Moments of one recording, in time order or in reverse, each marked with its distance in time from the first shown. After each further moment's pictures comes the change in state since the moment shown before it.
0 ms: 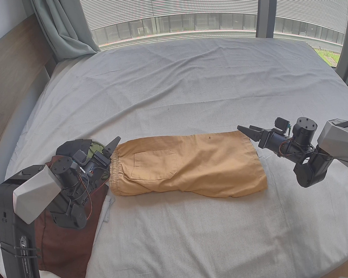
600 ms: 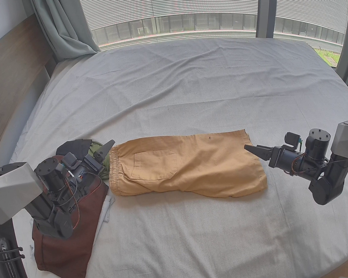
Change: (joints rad) left arm -0.001 -0.207 0.288 -0.009 -0.010 0.022; right arm 0.028 -0.179 0.423 -0.095 0.002 0.004
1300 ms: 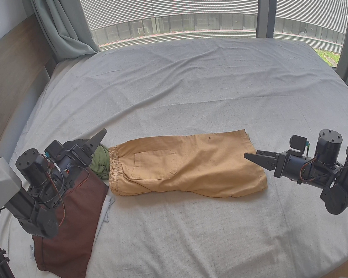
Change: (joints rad) left arm 0.019 -0.182 0.093 0.000 -0.040 0.197; right arm 0.082 -0.196 0.227 -0.004 -0.010 -0.039
